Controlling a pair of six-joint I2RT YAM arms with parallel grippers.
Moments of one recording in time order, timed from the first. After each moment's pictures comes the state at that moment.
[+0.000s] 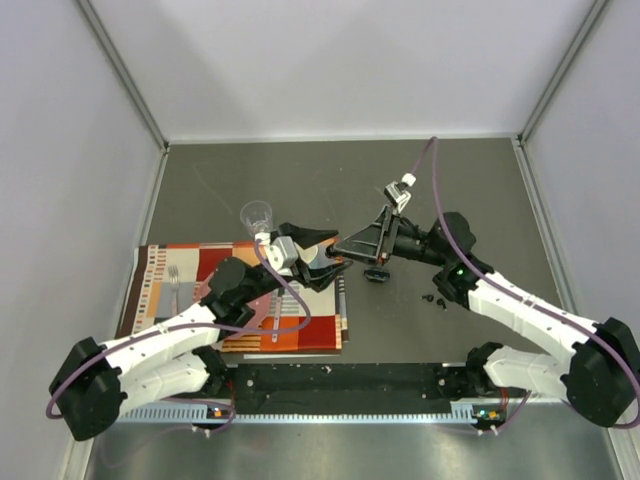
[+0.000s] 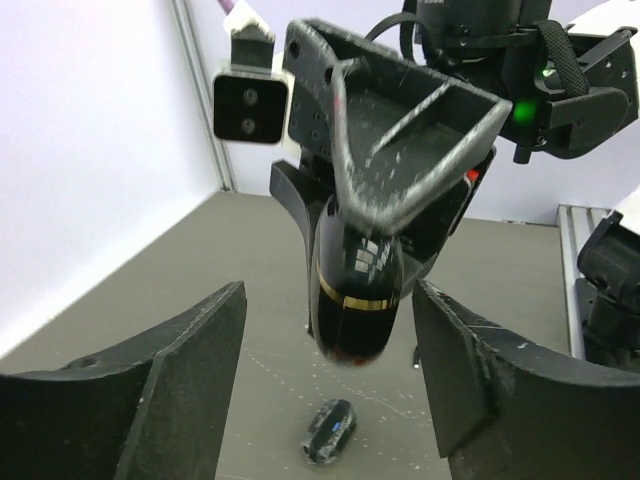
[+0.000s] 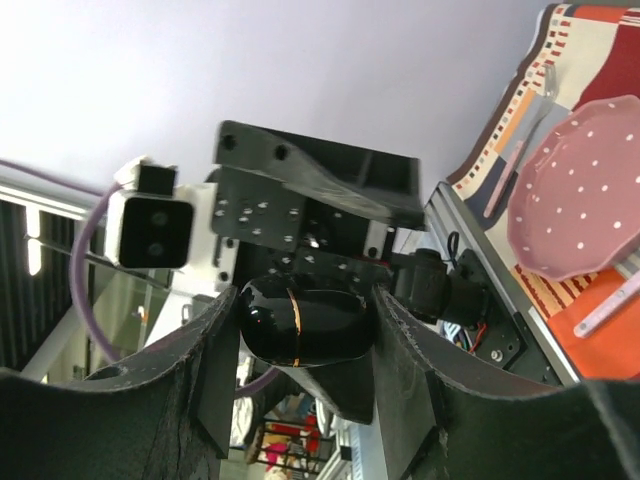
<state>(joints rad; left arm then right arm) -0.82 0.97 0.48 0.83 0.38 0.01 0.67 1.10 0.68 0.53 -0.64 1.28</state>
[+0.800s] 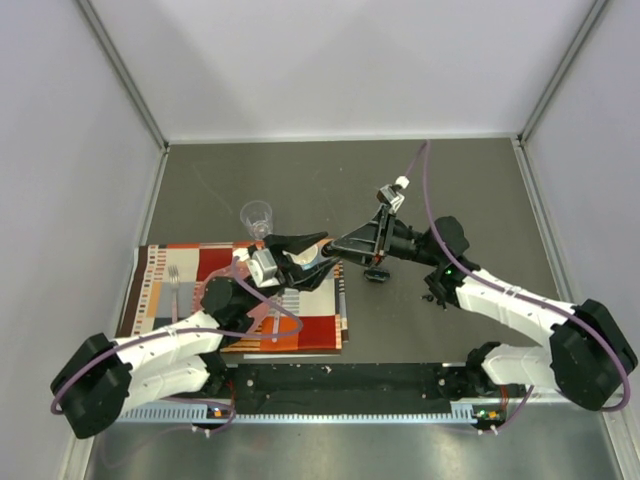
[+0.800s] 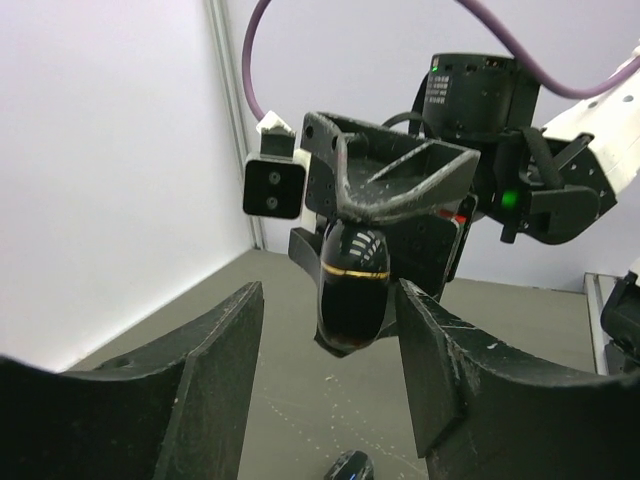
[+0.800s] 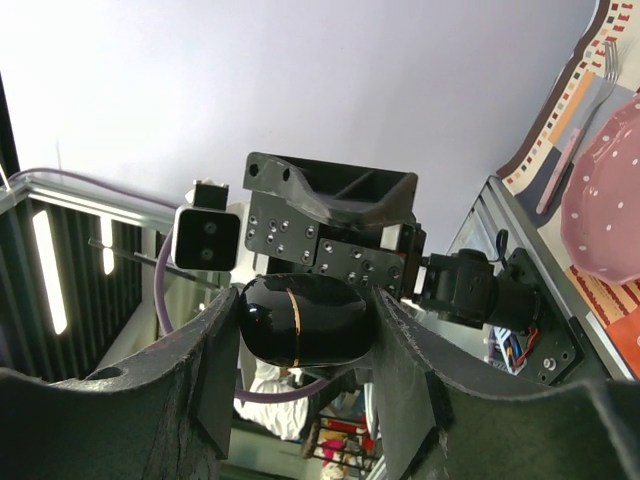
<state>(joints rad) -0.82 0.98 0.31 1.20 0.29 -0.05 0.67 1.21 0.63 0.82 -0.67 1.48</state>
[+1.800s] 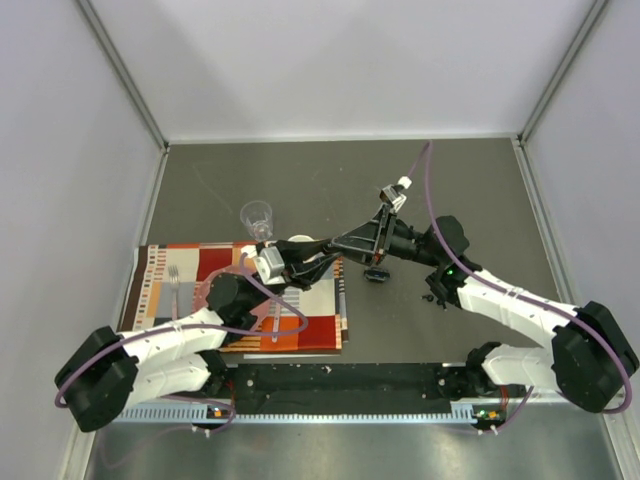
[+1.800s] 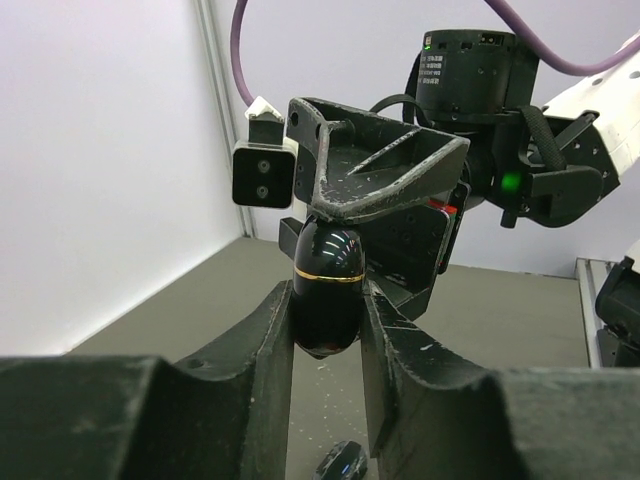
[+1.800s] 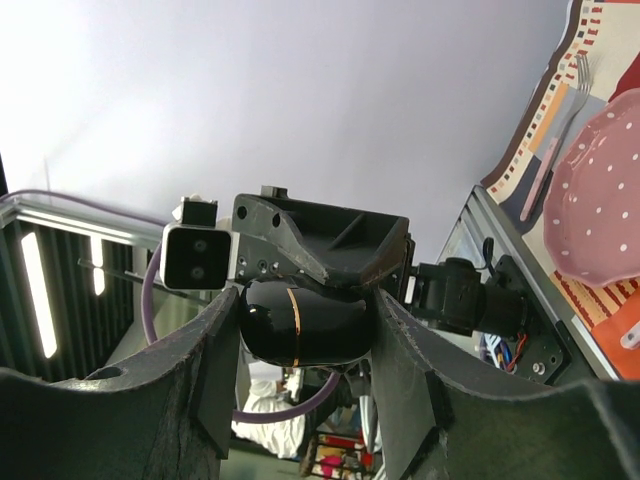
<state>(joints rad) -0.82 1.03 0.33 1.20 0.31 -0.05 0.67 1.19 0.63 0.76 -0.64 1.46</state>
